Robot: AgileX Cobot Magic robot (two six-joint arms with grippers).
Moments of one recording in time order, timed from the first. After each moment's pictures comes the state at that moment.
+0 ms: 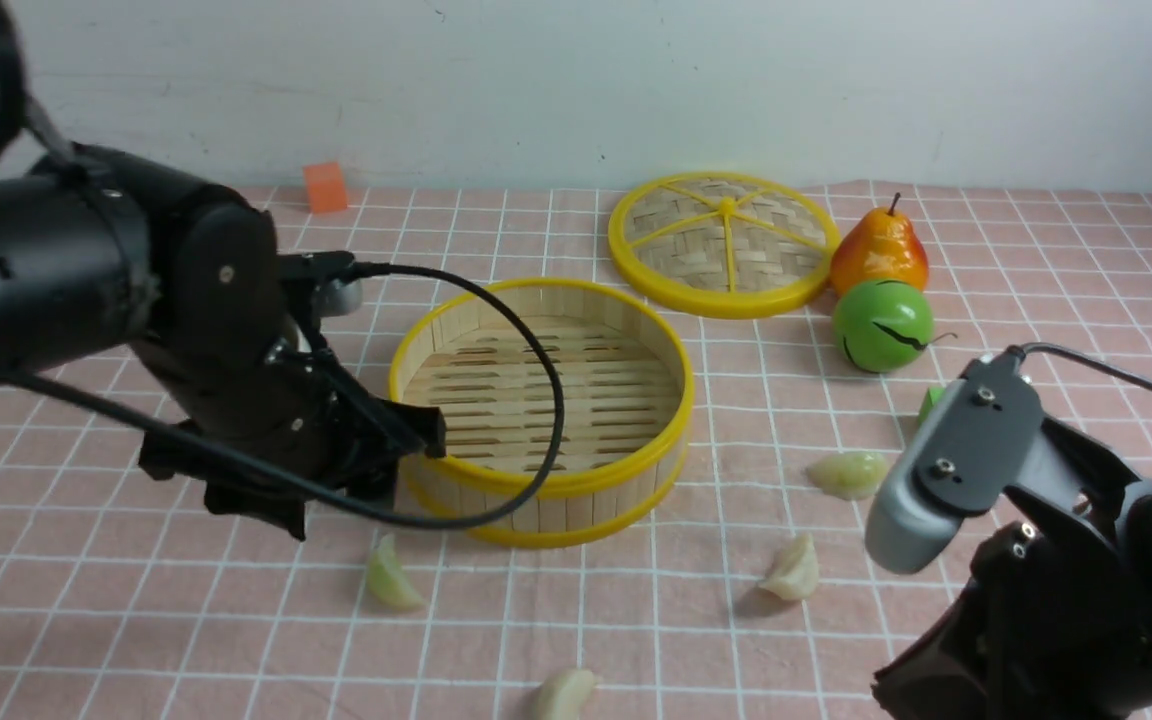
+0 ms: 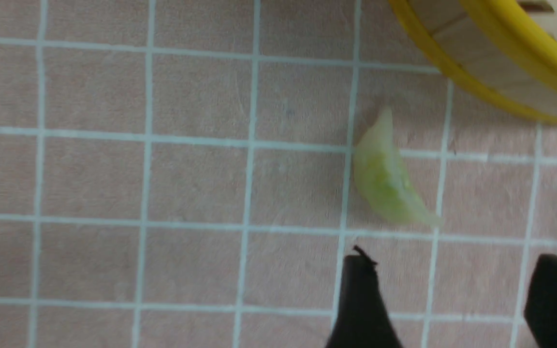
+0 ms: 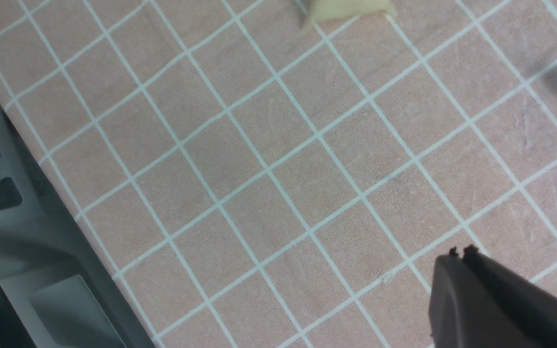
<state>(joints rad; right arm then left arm) 0.53 1.17 -0.87 0.40 0.90 -0.49 -0.40 1.67 -1.19 0.04 0.82 -0.54</state>
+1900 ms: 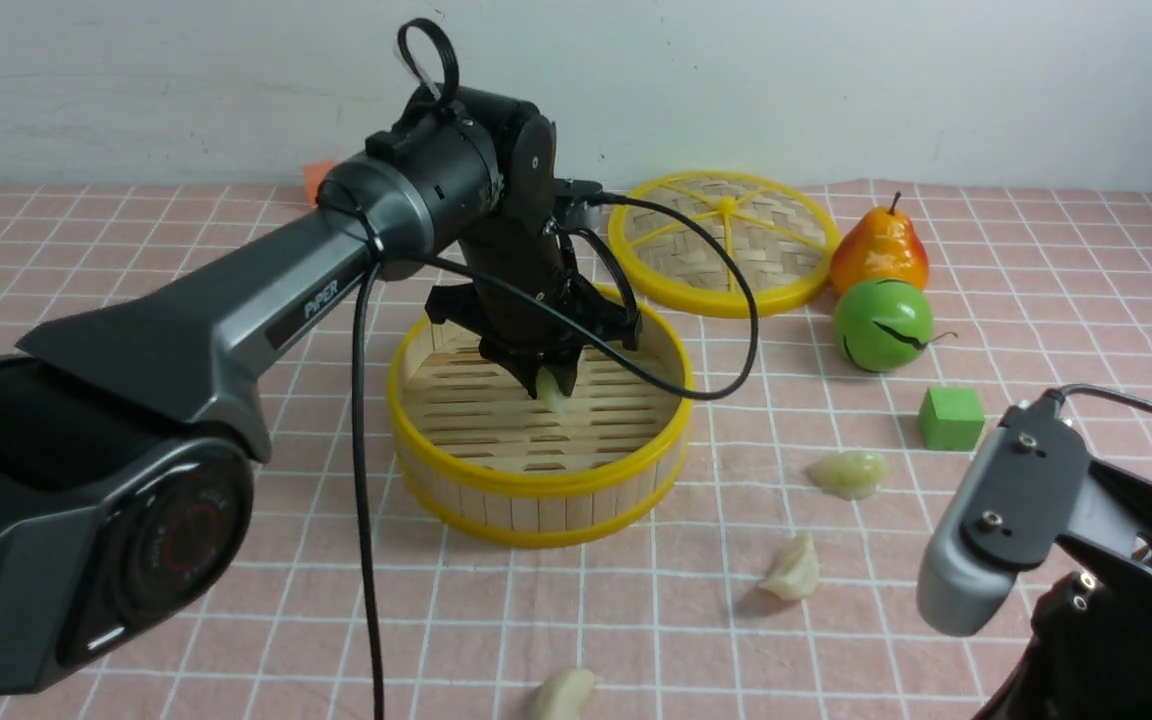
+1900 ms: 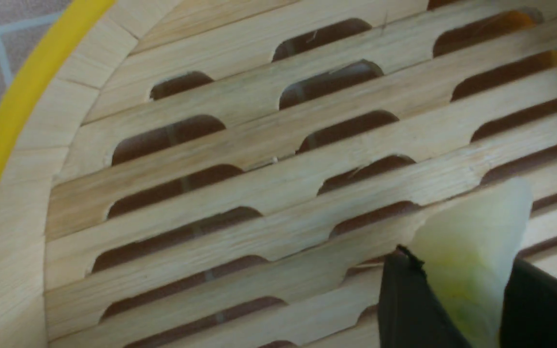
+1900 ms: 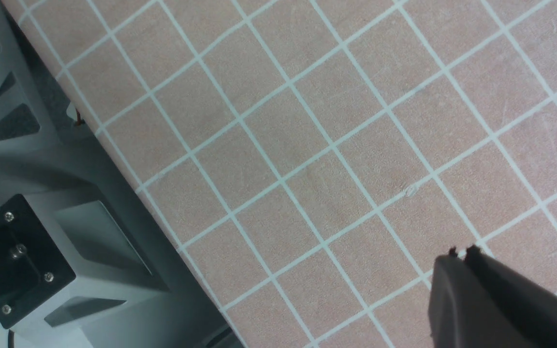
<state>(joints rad) 0.53 1.13 -0.87 0.35 1.06 -0.45 -0.46 2.39 -2.24 -0.02 1.10 -0.21</state>
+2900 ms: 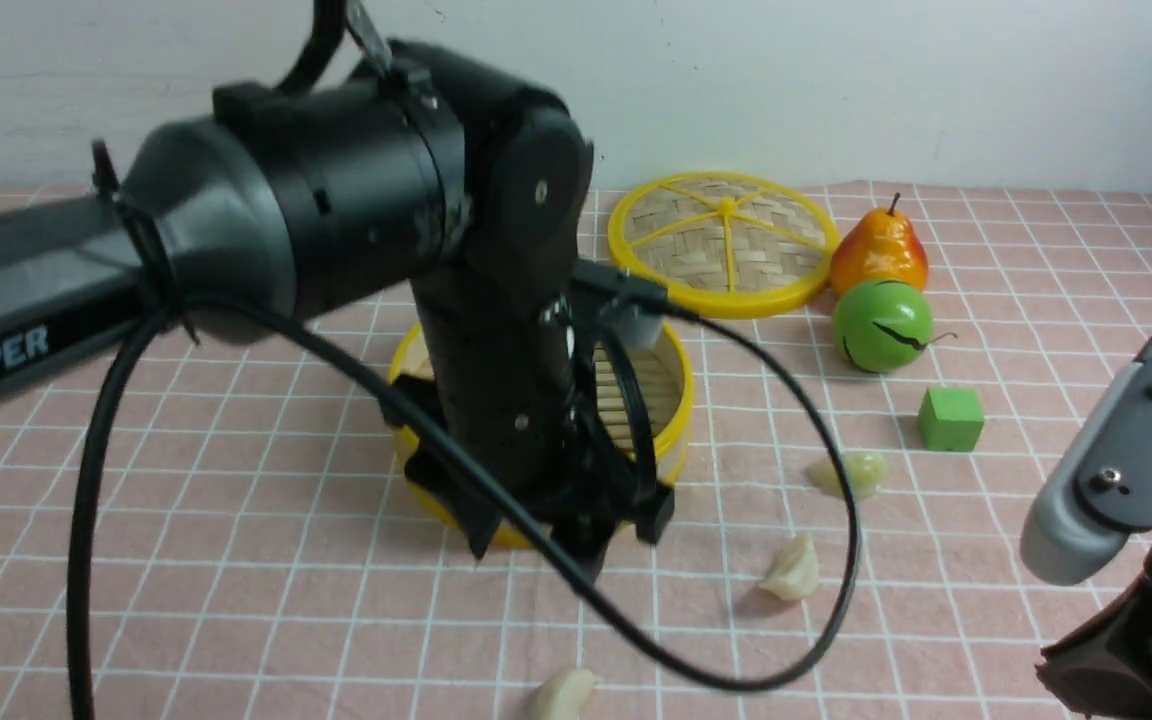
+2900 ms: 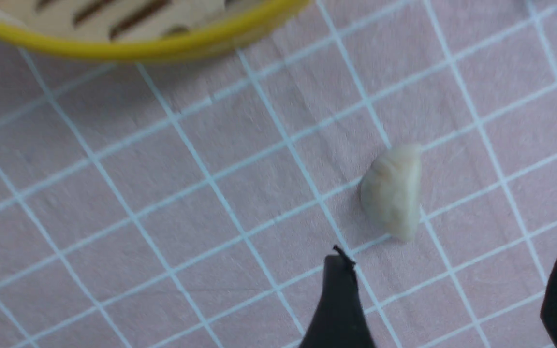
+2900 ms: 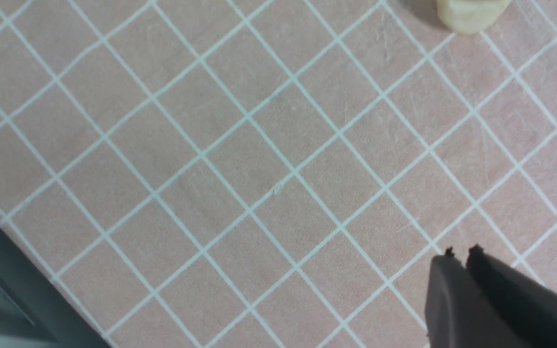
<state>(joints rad) 0.53 1.00 -0.87 0.12 1.01 -0.29 -0.72 1.79 -1.50 -0.01 1.18 -0.21</state>
